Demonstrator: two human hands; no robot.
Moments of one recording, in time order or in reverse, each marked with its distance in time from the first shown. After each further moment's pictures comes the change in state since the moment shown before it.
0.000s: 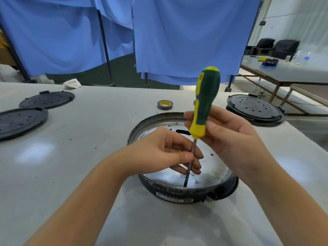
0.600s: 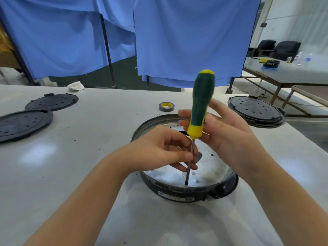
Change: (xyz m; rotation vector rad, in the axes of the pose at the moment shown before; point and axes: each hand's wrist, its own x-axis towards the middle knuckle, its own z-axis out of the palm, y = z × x) left_hand -0.005 0.007 -0.001 0.020 0.044 0.026; right_hand 0.002 -0.013 0.013 -0.038 -0.024 0.016
